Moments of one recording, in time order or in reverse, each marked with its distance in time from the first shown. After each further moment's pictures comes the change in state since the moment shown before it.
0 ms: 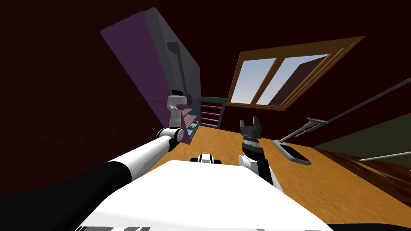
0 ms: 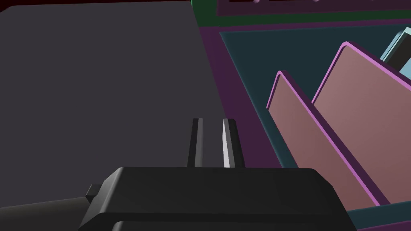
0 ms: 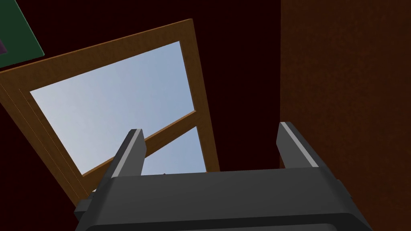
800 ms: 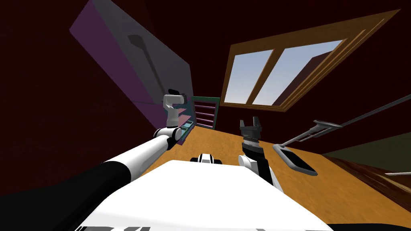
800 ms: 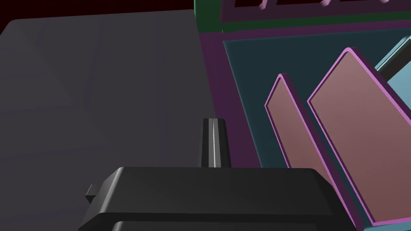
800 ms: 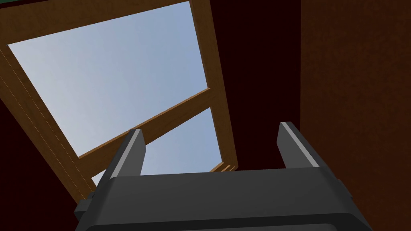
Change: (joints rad) left arm 0.000 0.048 0.042 0.019 -0.106 -0.013 0.045; right arm 0.000 0.000 0.000 0.000 0.000 0.000 0.000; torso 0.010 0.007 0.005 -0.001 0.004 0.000
